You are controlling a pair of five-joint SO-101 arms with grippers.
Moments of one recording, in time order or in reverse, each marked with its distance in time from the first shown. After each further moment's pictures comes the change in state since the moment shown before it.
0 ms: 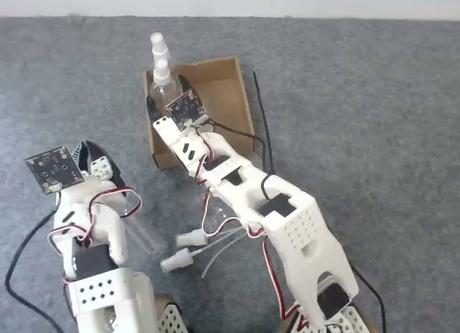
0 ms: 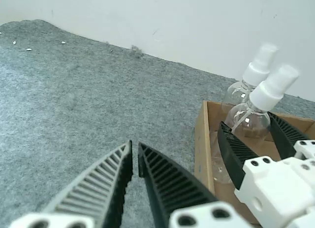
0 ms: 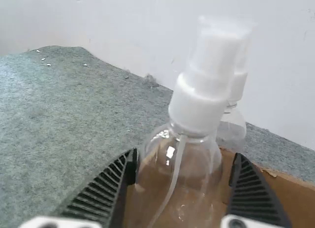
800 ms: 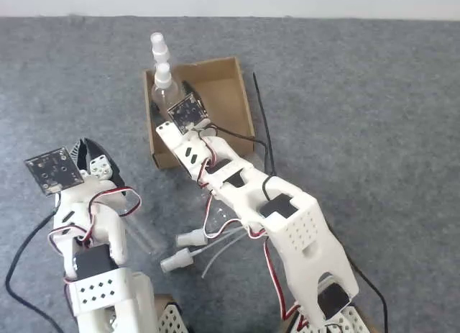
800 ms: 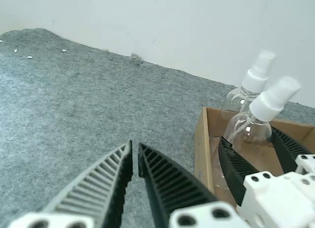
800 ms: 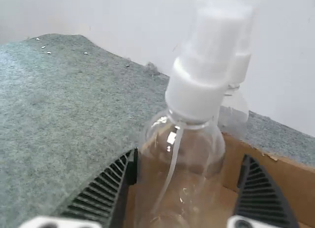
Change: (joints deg) left arm 0.0 0.0 1.3 -3.3 0.0; right arm 0.0 -1.1 3.4 0.2 0.1
